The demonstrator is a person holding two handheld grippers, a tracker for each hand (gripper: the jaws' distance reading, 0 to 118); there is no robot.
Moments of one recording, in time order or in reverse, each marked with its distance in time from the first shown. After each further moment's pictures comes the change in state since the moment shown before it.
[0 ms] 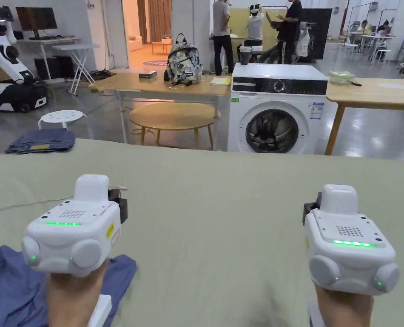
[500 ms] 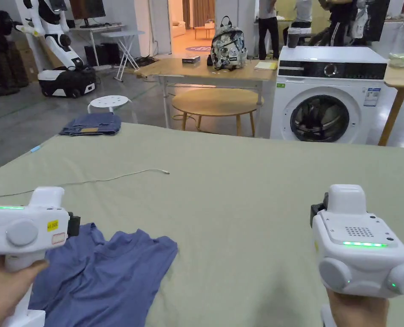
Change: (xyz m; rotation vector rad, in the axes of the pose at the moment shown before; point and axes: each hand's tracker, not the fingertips) left arm -0.172 -0.041 0.002 -0.466 0.111 0.059; right arm -0.057 -0.022 -0.001 -0.057 0.148 0.058
